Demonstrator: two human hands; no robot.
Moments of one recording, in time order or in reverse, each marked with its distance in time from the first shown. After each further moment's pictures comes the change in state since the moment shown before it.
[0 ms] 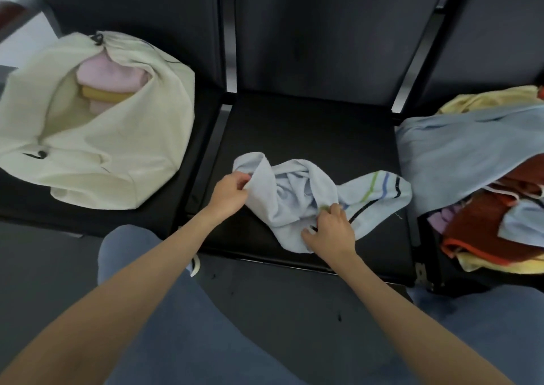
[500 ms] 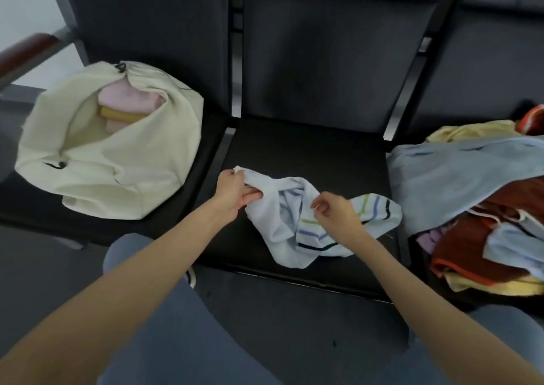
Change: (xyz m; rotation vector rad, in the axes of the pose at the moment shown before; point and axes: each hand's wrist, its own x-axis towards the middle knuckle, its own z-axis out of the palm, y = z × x) left_hand -0.019 0.064 -0.023 -0.924 0.051 -0.291; right_hand 0.031 0.006 -0.069 0.393 -0.045 -0.147
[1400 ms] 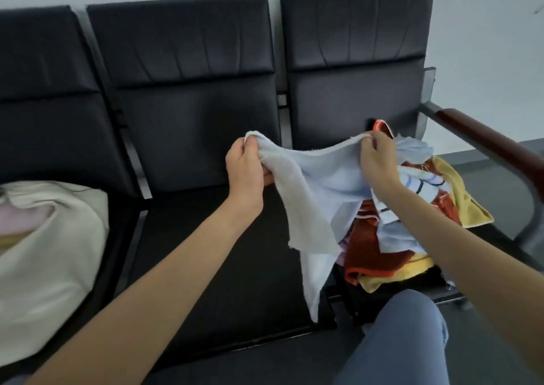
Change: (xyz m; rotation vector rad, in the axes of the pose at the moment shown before) left_hand -0.118 0.063 0.252 0.002 -0.276 0.571; right_hand -0.035 0.067 -0.265 0.314 0.916 0.095
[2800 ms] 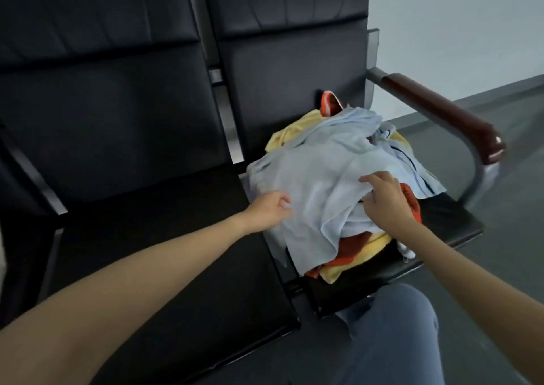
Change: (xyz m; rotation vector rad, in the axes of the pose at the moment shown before) left_hand 0.045 -0.174 0.071 1.012 -0.920 -0.129; right_hand -0.028 0.162 -0.074 -0.677 -0.273 0.130
